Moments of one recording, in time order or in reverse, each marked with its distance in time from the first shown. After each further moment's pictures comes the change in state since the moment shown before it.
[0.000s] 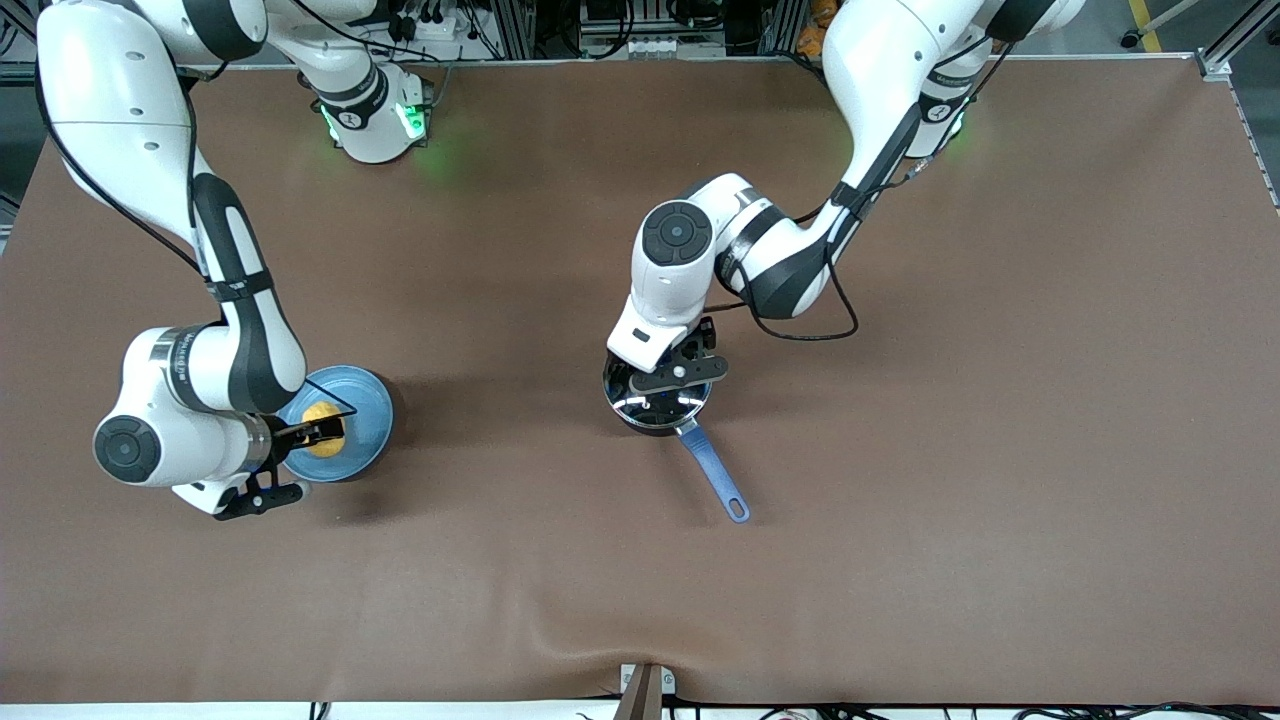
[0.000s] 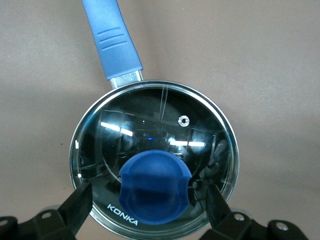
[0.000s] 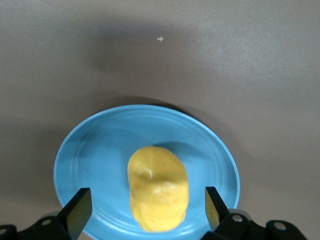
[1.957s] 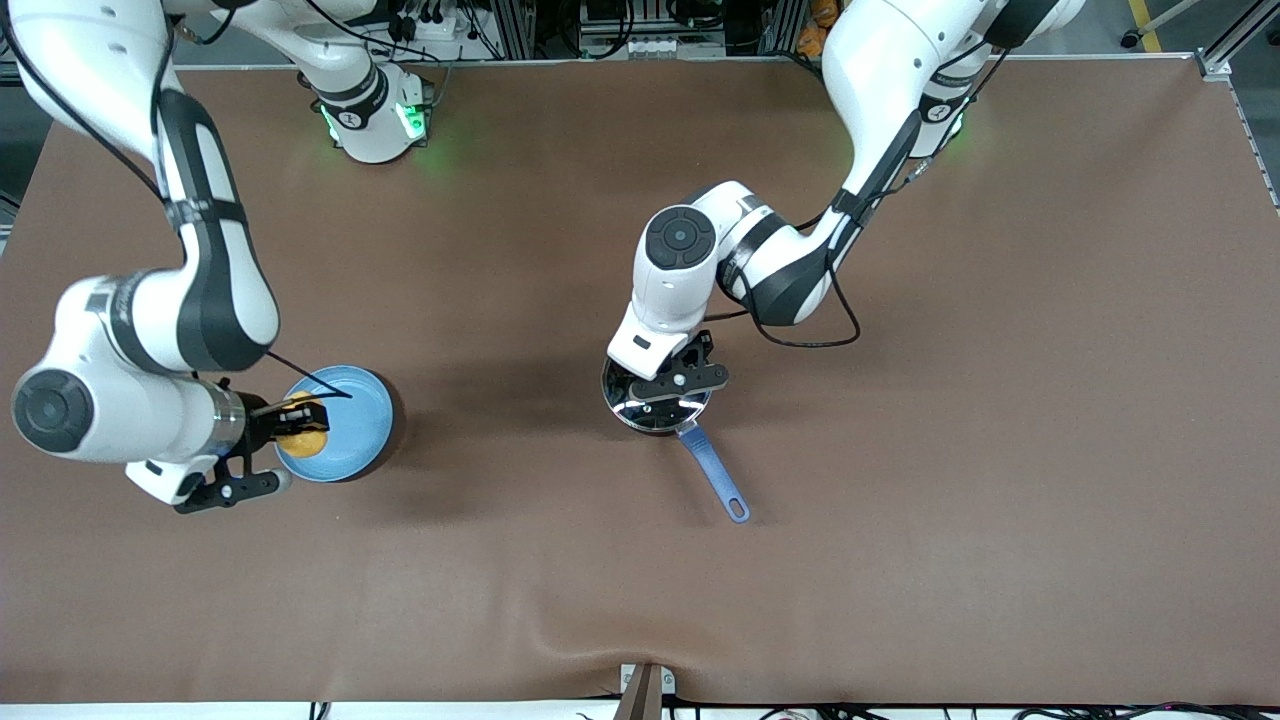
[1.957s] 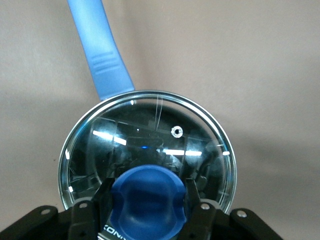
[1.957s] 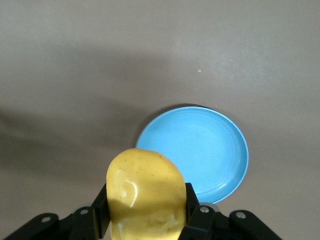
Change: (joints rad) left arm 0.008 0.009 0.006 0.030 0.018 0.035 0.000; right arm 0.065 -0.175 0.018 0.125 0.047 -0.222 0.131
